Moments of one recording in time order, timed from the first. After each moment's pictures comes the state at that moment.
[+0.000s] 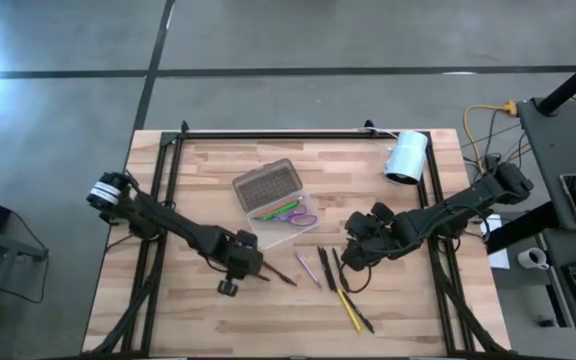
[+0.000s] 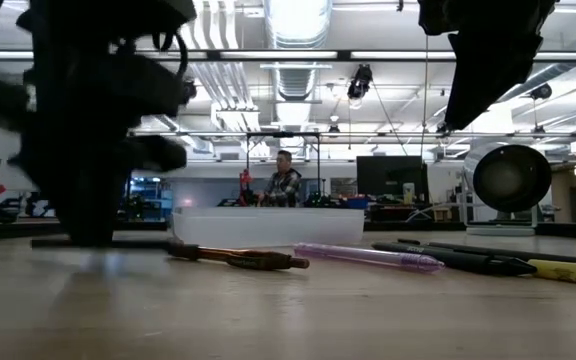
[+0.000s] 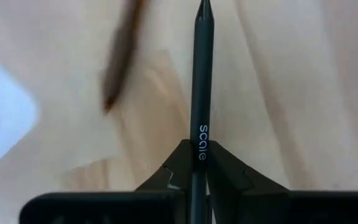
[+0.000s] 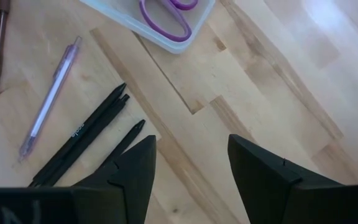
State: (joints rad) left arm -0.36 1.62 0.91 -0.49 0.04 -0.07; right arm 0.41 1.46 1.09 -0.96 0.47 0.98
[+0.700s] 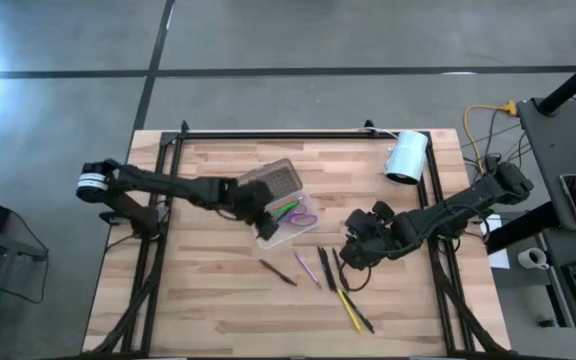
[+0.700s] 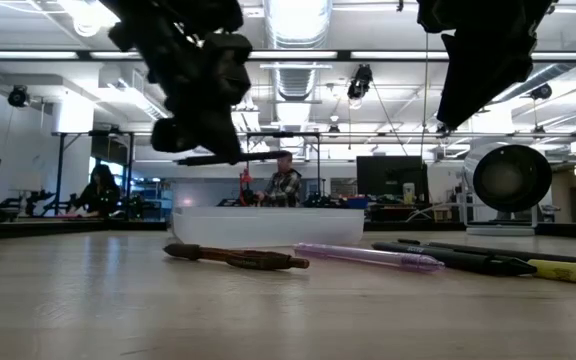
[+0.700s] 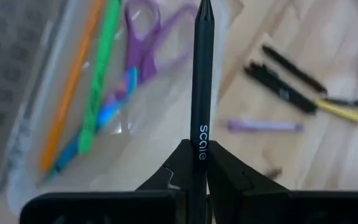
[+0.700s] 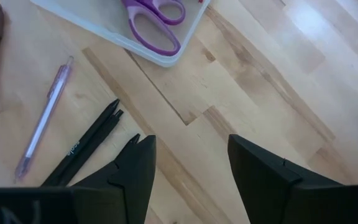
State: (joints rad) left arm 0.05 1.49 0.97 -0.37 0.08 -0.72; right arm 0.41 1.46 1.09 -0.96 0.53 1.03
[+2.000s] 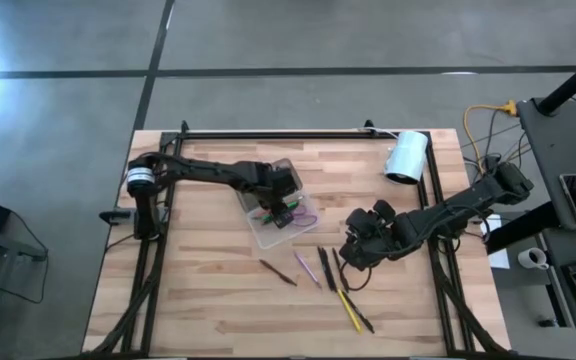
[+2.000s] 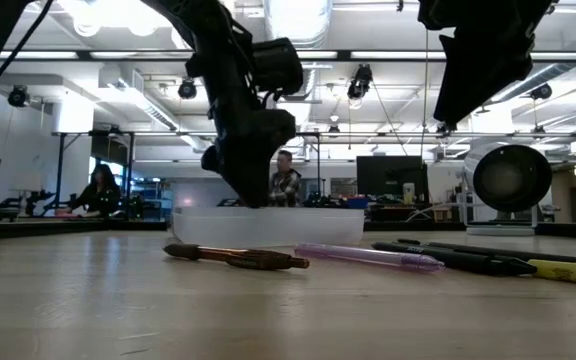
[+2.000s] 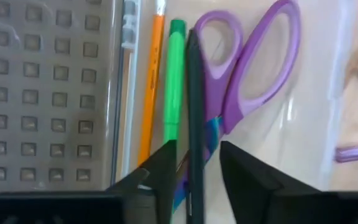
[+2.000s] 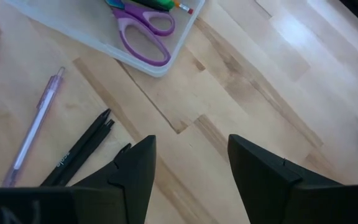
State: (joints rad) left arm 0.19 1.85 1.33 -0.68 0.07 -0.38; right arm 0.41 1.46 1.09 -0.97 0.58 1.04
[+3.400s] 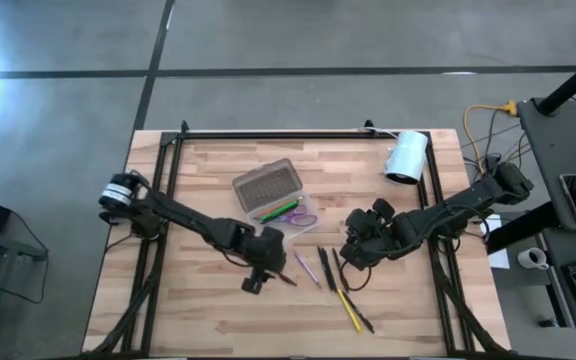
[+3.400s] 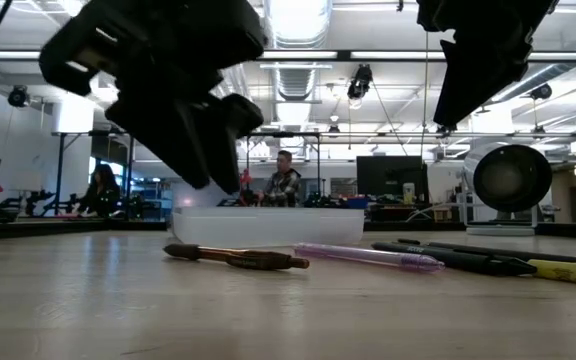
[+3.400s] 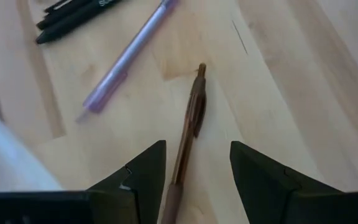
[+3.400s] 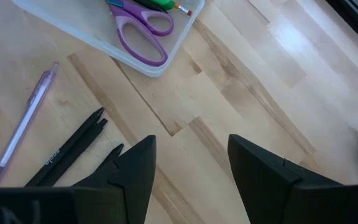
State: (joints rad) left arm -0.28 1.72 1.08 -0.34 0.07 0.07; right arm 0.41 1.46 1.08 -0.96 0.59 0.99
